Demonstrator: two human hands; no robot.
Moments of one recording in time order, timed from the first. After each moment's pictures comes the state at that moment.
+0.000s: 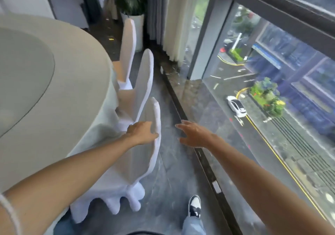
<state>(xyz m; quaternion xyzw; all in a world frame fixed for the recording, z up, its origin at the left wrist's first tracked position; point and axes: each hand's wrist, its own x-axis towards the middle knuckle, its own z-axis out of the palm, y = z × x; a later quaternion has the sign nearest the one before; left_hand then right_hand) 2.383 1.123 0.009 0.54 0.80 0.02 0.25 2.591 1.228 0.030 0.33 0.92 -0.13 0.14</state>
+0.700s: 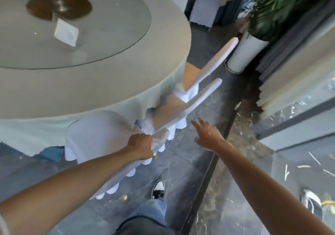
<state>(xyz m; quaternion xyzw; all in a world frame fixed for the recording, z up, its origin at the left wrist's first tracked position) 2.373 1.287 -0.039 0.20 0.93 0.03 0.29 2.400 1.562 -0.032 0.01 0.98 0.00 0.18</state>
